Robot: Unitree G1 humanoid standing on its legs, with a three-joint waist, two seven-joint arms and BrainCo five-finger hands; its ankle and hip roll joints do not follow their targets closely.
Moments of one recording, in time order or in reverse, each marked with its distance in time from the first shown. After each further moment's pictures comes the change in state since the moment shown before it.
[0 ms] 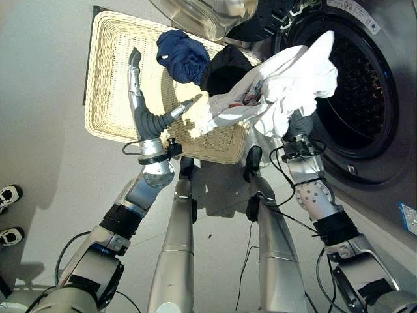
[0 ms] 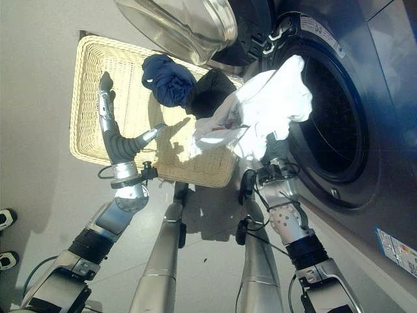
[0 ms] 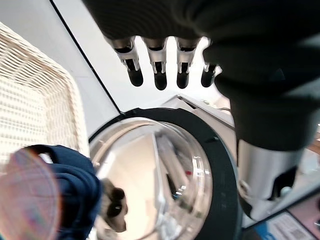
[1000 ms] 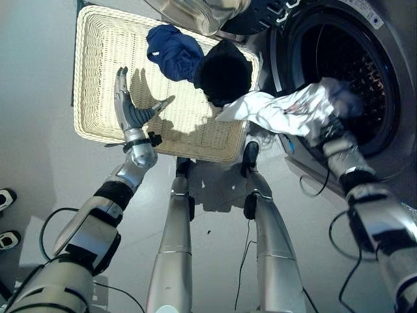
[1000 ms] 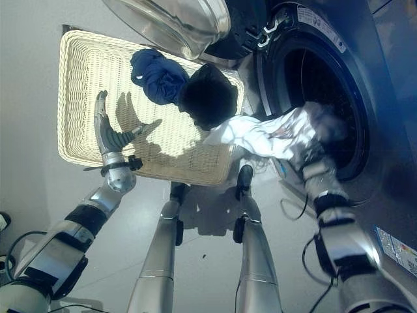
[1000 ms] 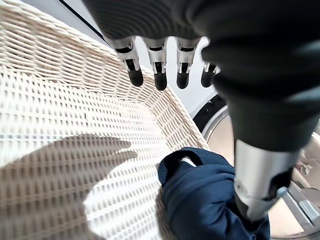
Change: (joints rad) left arm -0.185 0.118 -0.170 0.490 -0.203 0.075 -0.013; right arm -0.536 -0.320 -0.049 0.884 0.179 0.073 -0.374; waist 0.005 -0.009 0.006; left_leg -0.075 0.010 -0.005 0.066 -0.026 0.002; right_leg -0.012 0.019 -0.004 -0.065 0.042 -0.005
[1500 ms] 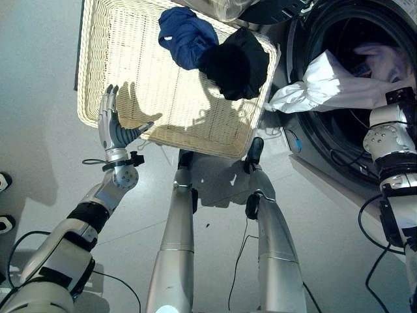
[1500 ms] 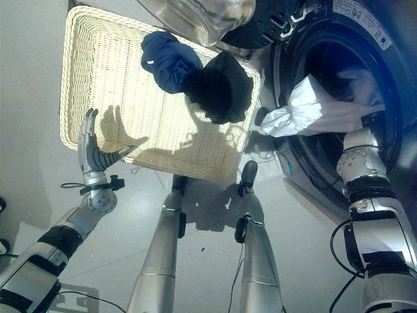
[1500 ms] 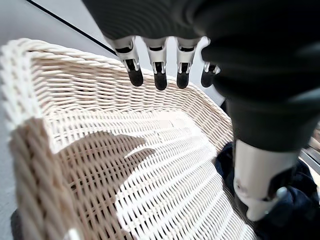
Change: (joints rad) left arm 0.125 0.141 0.000 -0.038 0.151 -0.028 0.020; right arm 0.061 -0.081 -0.022 -0.109 -0.272 -0.245 -0.650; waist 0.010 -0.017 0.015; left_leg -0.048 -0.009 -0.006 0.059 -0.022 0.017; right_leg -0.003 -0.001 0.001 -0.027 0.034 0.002
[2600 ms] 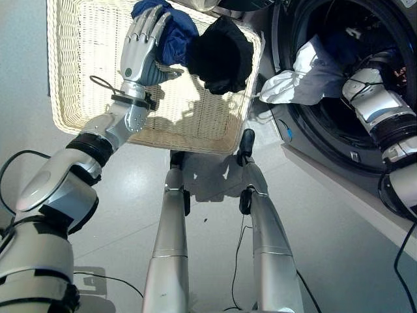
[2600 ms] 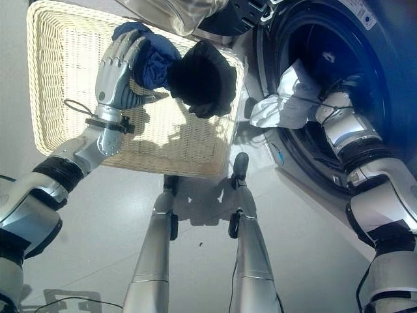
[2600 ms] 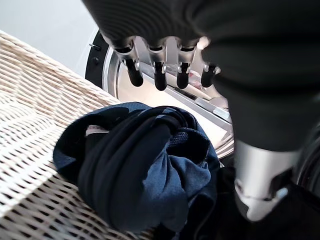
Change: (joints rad) left arm -0.552 0.019 -0.338 0.163 0.169 0.090 -0.056; right arm -0.260 -0.056 0.546 -0.064 -0.969 0.509 0.164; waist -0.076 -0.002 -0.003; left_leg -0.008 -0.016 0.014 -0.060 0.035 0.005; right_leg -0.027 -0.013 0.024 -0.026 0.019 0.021
